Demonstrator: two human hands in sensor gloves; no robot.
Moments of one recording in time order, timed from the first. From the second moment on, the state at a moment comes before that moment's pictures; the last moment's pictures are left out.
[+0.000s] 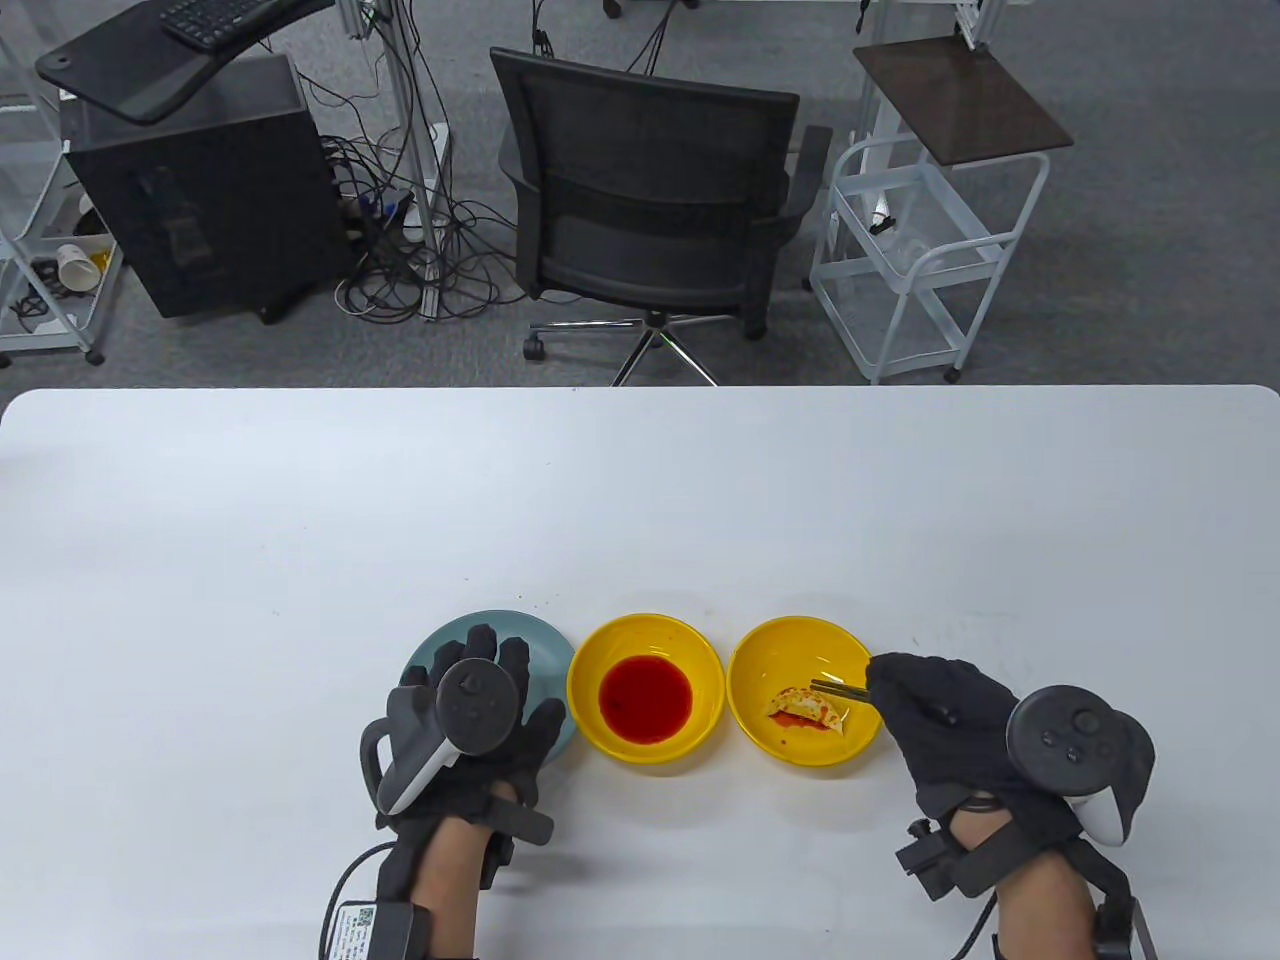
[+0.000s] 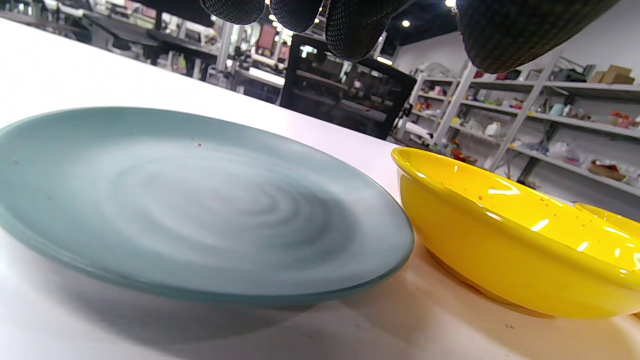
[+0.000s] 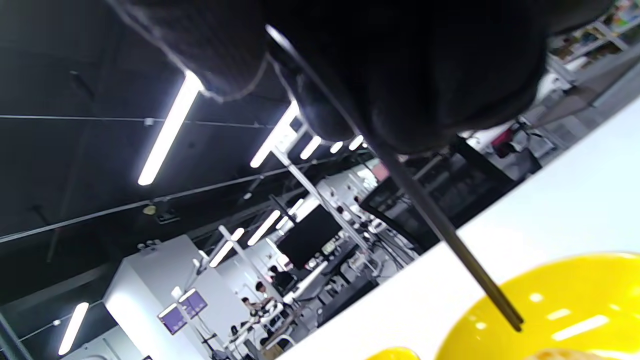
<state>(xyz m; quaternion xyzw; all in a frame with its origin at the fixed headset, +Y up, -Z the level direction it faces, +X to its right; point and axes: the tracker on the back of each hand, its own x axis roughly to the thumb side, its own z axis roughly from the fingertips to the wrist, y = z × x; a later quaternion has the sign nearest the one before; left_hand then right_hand) -0.181 -0.721 -0.281 -0.04 -0.02 0.17 0.99 0.234 -0.641 -0.247 0.13 -0.12 0.89 0.41</state>
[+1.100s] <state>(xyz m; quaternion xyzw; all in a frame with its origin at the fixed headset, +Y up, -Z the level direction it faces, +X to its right) -0.174 -0.722 -0.280 -0.05 -0.03 0.16 0.99 0.148 -0.690 -0.248 0.25 -0.10 0.90 0.34</state>
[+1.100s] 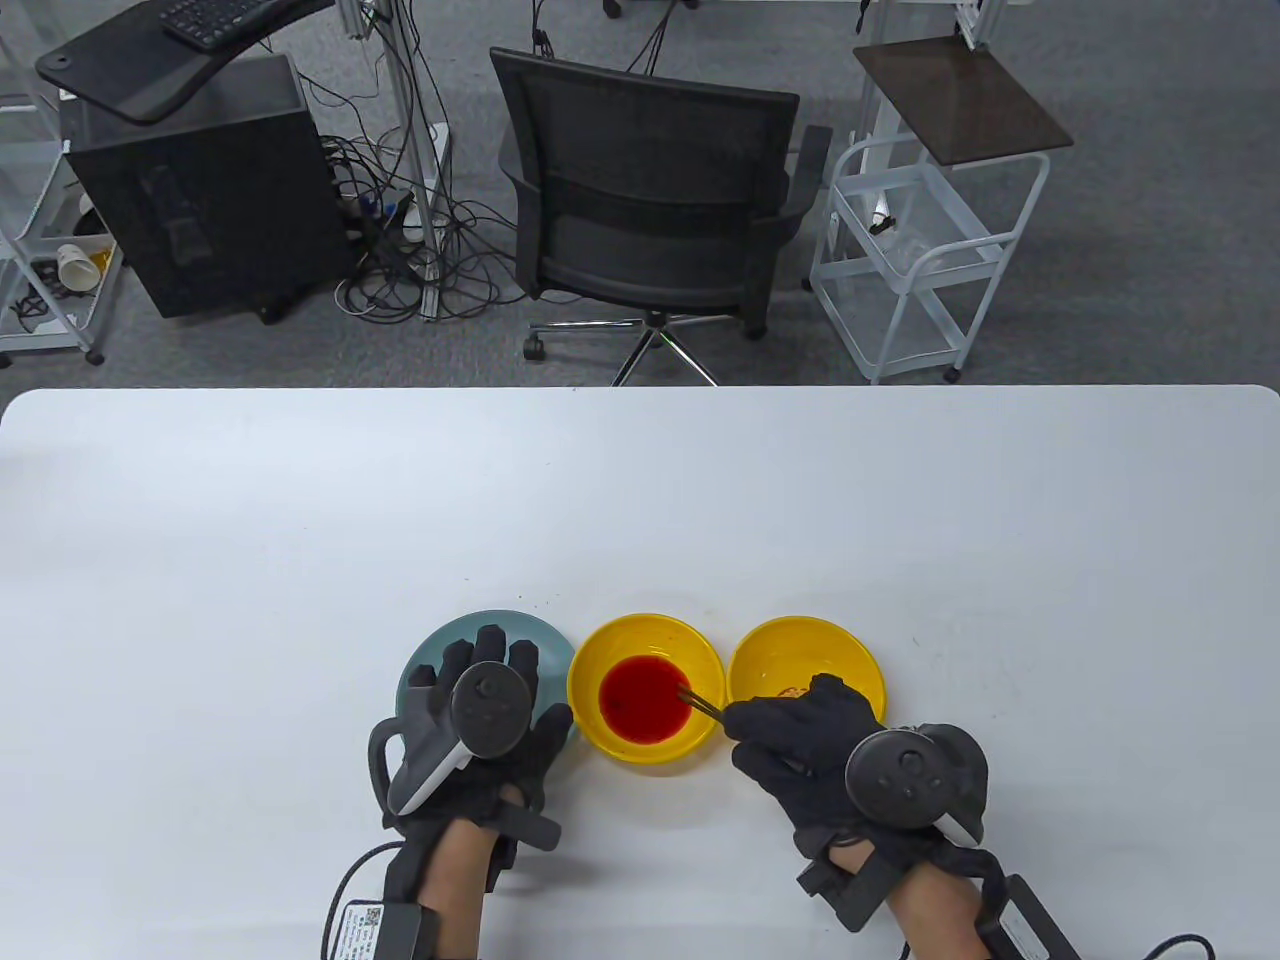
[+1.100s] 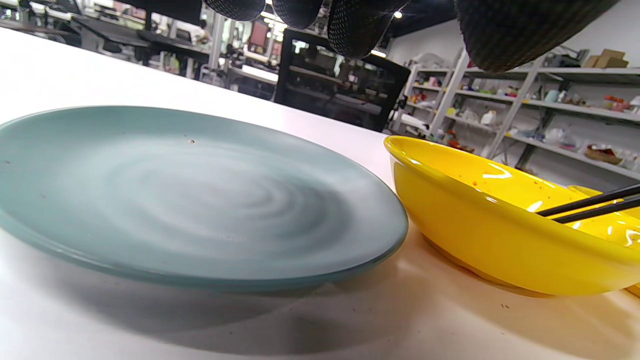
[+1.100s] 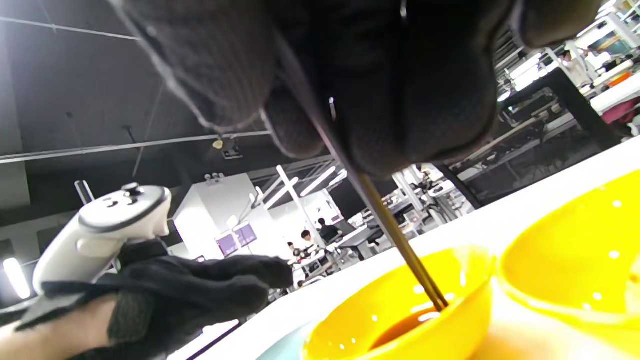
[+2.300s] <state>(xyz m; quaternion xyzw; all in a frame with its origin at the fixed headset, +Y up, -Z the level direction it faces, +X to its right) -0.170 -0.723 -0.281 -0.06 -0.04 0.15 0.99 0.141 -0.706 -0.256 0.24 -0.03 0.90 0.37</state>
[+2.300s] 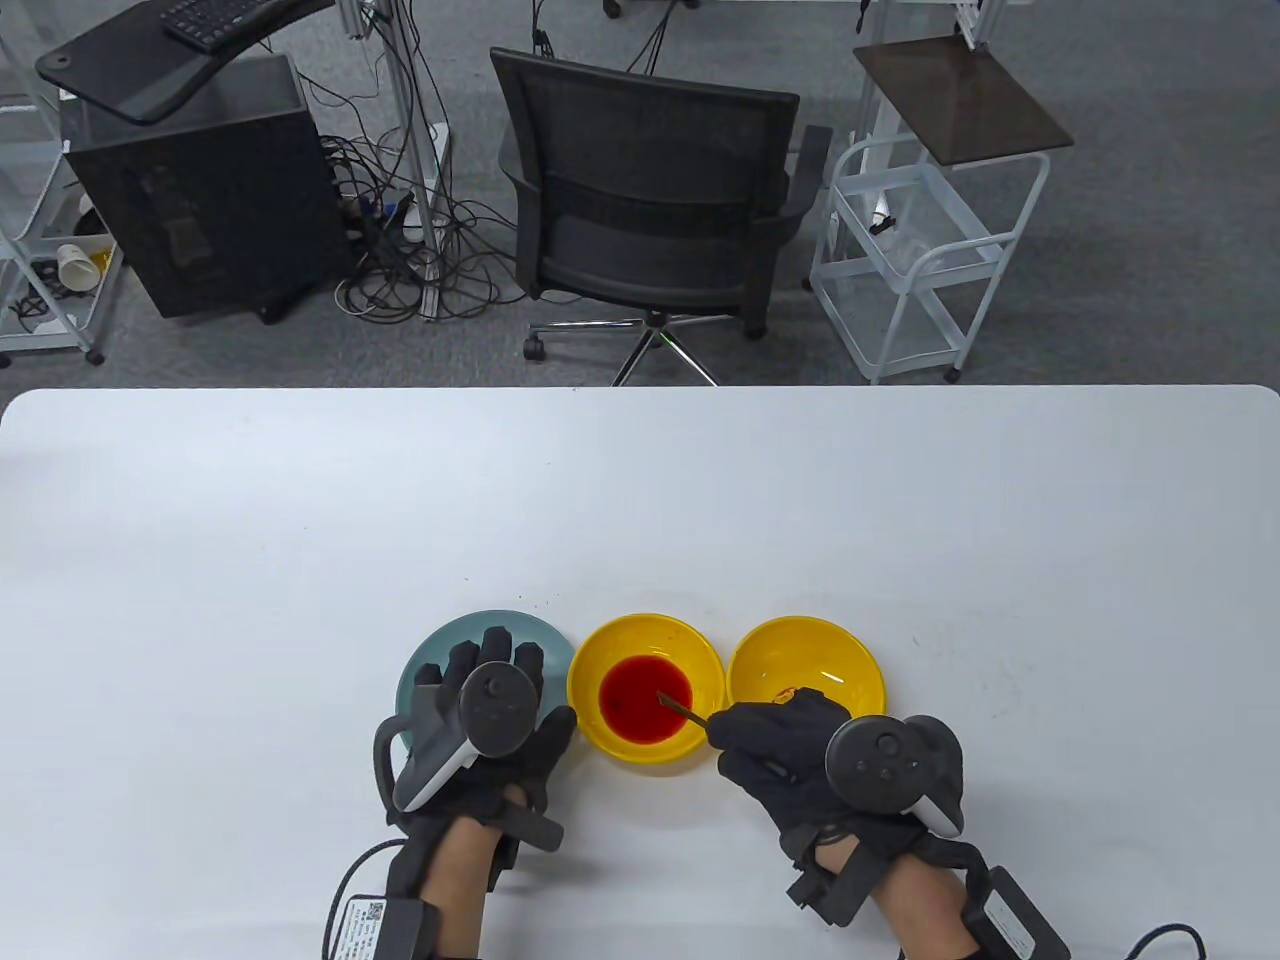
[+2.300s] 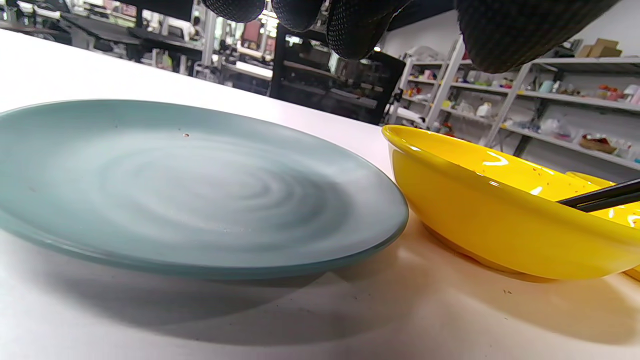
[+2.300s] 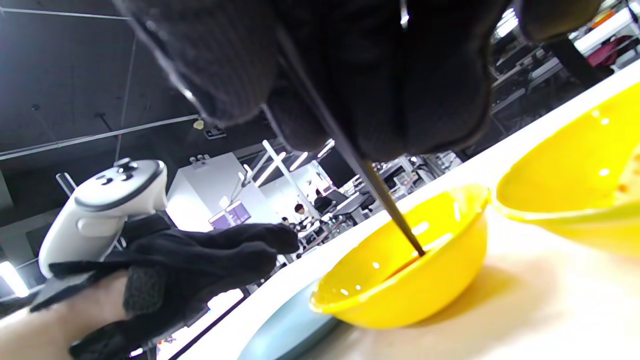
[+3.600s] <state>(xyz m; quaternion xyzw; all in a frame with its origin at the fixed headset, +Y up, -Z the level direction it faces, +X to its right) -0.178 -0.717 -0.276 -0.05 -0.03 0.17 0.98 0.224 -0.654 -0.255 0.13 -0.04 0.91 0.40</state>
